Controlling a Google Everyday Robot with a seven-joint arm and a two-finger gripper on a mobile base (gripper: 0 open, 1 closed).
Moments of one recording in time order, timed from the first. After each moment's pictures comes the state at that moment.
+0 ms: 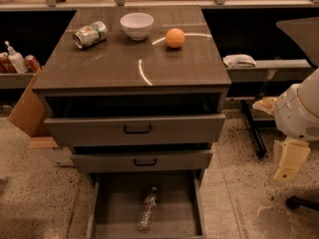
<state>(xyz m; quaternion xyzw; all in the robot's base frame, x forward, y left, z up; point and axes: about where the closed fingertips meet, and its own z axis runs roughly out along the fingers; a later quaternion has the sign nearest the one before) 0.411 -0.237 0.833 -0.65 0.74 0.04 0.14</state>
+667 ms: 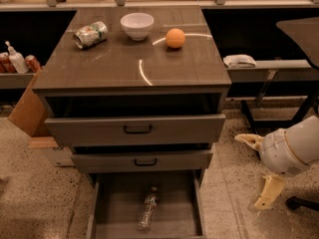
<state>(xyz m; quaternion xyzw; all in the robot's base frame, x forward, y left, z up) 0.400 -0.216 0.727 -0.65 0.71 0.16 0.22</state>
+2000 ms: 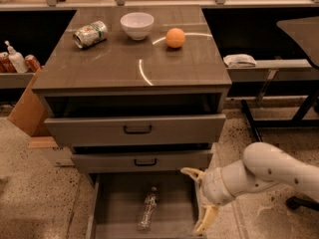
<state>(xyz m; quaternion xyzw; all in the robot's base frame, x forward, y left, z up) 0.392 -0.094 0.569 -0.67 0.63 0.29 0.28</state>
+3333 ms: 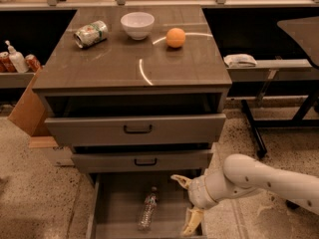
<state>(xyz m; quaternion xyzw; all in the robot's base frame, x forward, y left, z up) 0.404 -0.064 0.493 -0.68 0.62 0.28 0.27</state>
